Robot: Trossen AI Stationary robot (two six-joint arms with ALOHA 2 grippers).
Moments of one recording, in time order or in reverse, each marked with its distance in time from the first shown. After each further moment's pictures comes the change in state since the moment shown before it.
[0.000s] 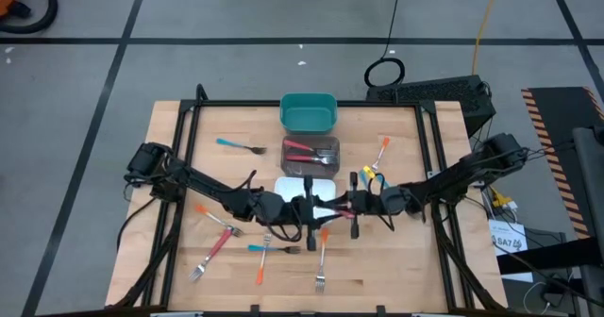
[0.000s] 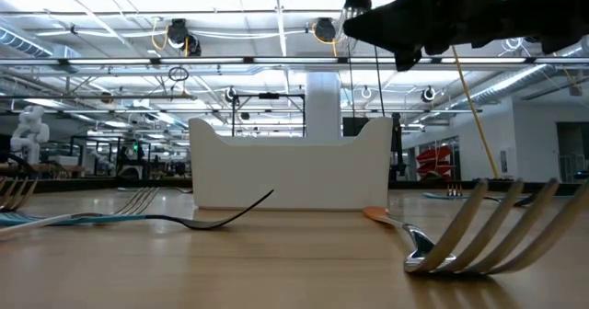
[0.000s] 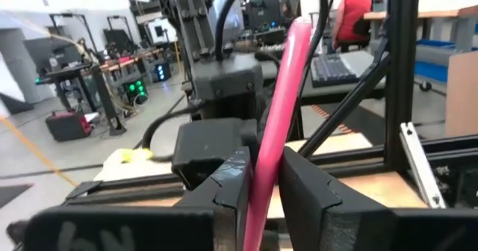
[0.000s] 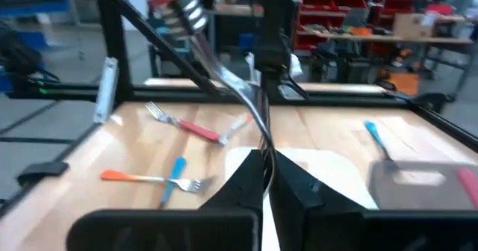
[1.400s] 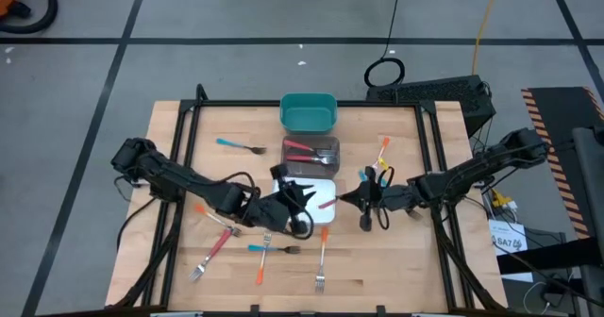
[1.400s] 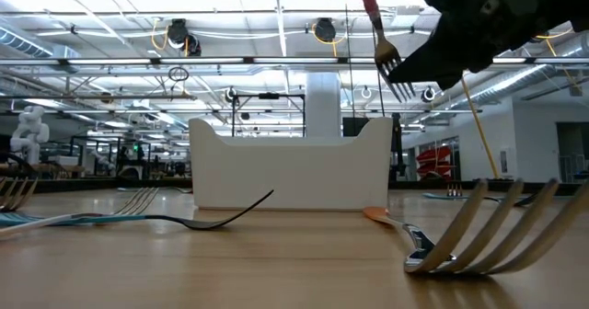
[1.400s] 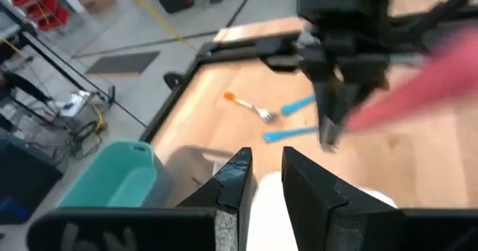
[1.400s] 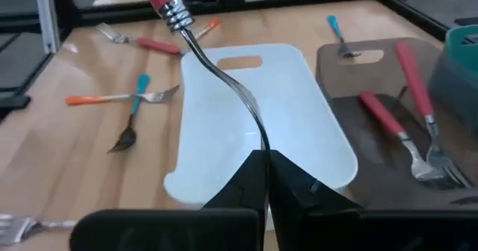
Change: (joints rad) left arm -0.058 -0.136 0.156 -0.910 -0.429 -0.263; right arm -0.022 -0.281 0.000 -0.636 0.064 0.252
